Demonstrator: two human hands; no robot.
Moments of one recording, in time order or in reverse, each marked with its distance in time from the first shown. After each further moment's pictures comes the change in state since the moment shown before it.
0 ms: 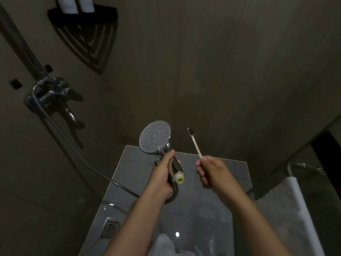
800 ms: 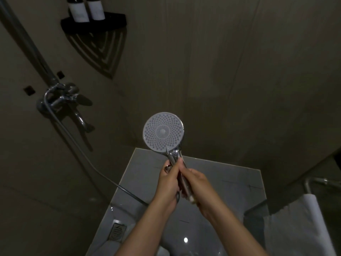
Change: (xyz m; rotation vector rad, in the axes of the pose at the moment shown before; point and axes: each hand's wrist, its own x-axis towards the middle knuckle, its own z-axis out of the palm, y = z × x) left_hand 0.016 -0.020 0.012 0.172 -0.084 0.371; right_hand 0.028 0.013 0.030 0.119 -0.124 0.077
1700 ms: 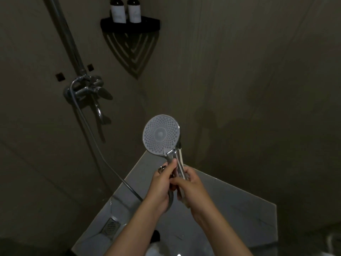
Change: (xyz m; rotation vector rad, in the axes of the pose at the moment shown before) left_hand 0.030 -0.002 0.012 -0.142 0.177 0.055; right_hand 0.046 -0.011 -0.018 -0.113 -0.202 -0.057
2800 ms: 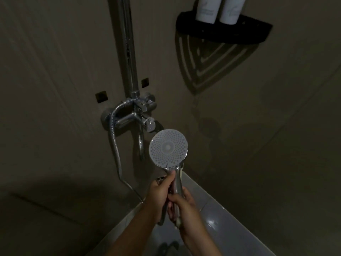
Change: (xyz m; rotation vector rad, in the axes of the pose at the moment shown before) left_hand 0.271 0.169 -0.148 0.063 0.350 -0.024; right_hand 0.291 -0.028 0.194 0.090 -0.196 0.234
